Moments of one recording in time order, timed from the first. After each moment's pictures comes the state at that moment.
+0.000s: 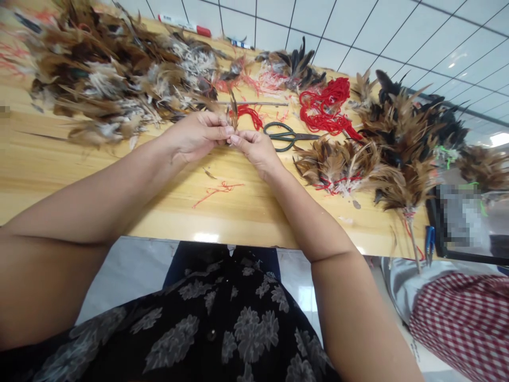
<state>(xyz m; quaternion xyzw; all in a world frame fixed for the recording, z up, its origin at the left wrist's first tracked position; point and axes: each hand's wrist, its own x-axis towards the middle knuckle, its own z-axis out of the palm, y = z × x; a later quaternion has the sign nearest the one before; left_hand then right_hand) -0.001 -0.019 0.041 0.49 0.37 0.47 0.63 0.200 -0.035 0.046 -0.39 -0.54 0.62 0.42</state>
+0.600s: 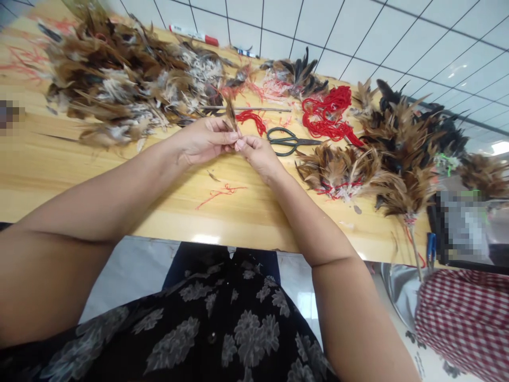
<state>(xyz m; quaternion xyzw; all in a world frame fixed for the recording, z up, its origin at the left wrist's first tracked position) 0.001 -0.022 0.044 0.47 0.32 0.45 0.69 0.202 -0.035 0.045 -0.42 -0.58 0.60 0.37</state>
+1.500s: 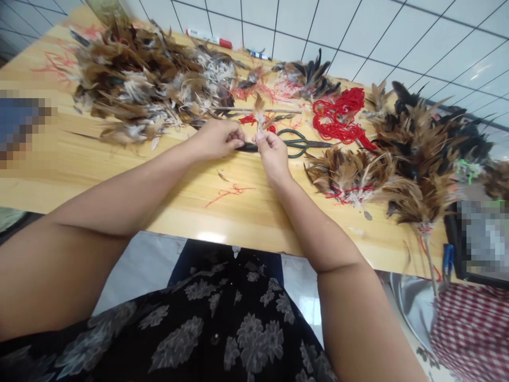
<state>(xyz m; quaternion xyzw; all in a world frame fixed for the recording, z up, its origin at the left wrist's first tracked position) -0.014 -0.007 0.048 0.70 0.52 0.35 0.35 0.198 -0.027 0.025 -0.47 -0.52 0.52 0.49</state>
